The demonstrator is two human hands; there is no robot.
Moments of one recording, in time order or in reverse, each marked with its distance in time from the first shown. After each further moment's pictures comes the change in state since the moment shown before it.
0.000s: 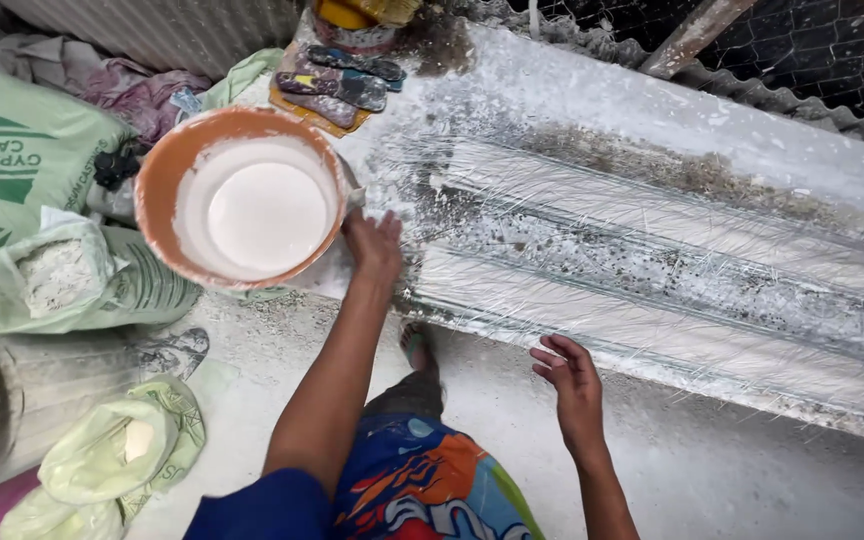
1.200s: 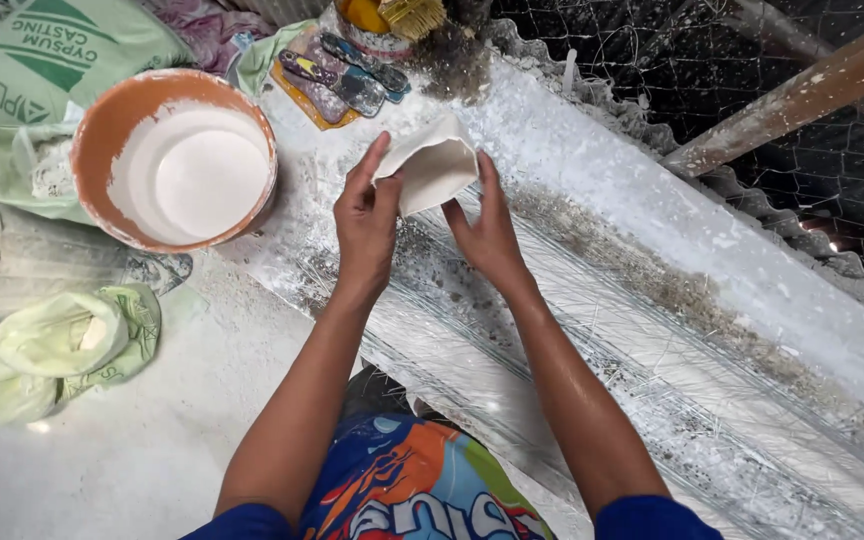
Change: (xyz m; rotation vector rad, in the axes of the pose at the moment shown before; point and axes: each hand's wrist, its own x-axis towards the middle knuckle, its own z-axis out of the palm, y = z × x) left_hand -0.132 -0.043 0.169 0.515 -0.205 0.874; right_hand 0.304 -0.107 0.078 -0.402 -0.639 -0.563
